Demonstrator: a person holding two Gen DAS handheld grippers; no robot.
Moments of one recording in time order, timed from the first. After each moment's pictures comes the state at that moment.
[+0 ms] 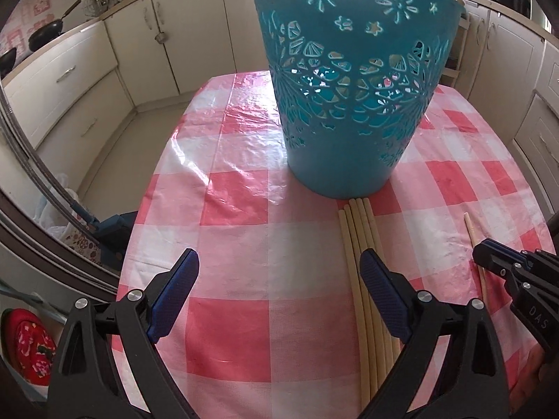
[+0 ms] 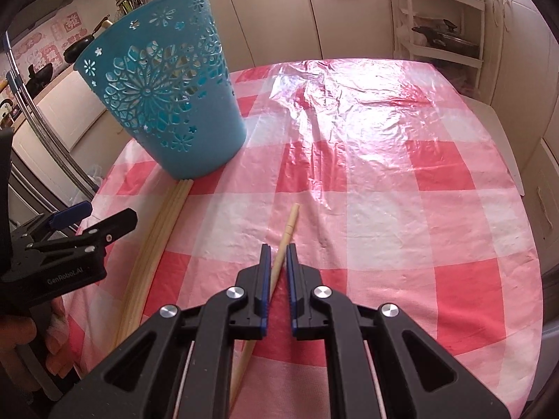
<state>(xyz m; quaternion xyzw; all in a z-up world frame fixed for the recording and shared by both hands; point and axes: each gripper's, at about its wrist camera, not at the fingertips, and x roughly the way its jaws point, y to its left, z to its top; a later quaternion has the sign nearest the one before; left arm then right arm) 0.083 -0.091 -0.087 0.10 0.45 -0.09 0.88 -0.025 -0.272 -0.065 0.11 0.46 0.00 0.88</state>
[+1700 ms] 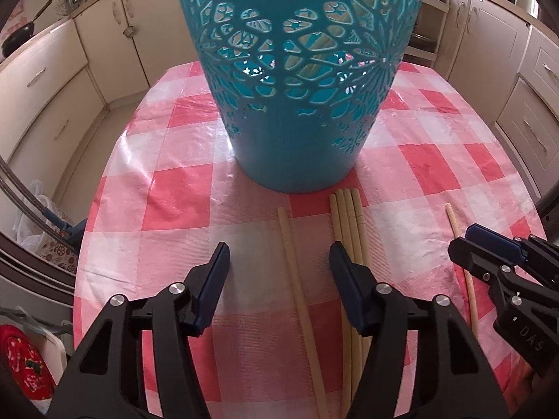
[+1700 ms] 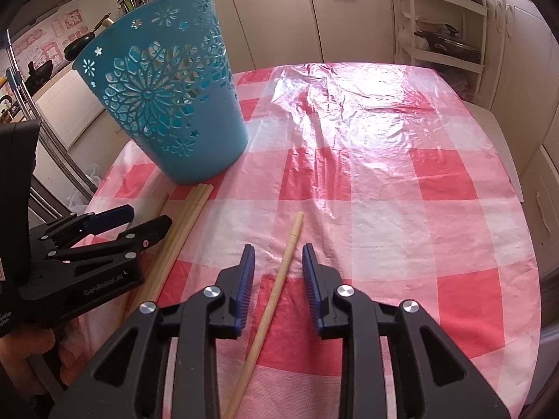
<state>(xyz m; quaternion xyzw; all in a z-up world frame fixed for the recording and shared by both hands) 0.087 -0.126 -0.105 0.10 0.48 -0.14 0.86 -0.019 -0.269 -0.064 0.10 0.46 0.00 0.88</state>
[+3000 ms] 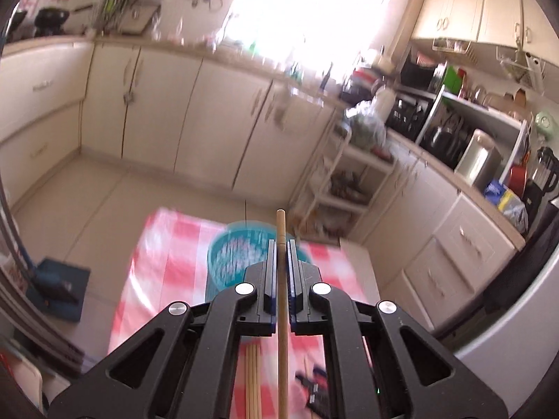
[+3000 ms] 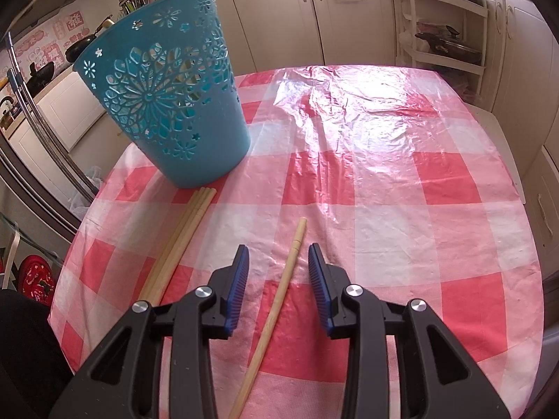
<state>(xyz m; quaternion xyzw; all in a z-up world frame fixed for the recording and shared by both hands) 0.092 -0.060 0.121 -0.12 0.28 -0.23 0.92 -0.018 -0.270 -0.064 0.10 0.46 0.01 0.88</state>
